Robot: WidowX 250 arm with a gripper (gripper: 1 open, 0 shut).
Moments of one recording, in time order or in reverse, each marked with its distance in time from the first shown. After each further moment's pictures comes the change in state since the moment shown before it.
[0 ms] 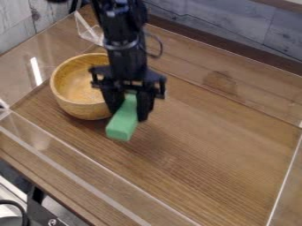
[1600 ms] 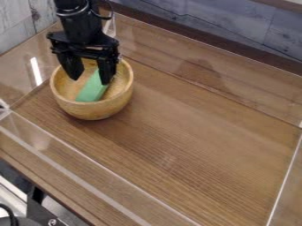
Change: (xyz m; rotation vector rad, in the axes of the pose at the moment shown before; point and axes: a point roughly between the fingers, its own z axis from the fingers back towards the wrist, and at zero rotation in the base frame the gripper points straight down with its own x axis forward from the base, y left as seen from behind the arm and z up) arm 0.028 0.066 0.024 0.057 -0.134 0.002
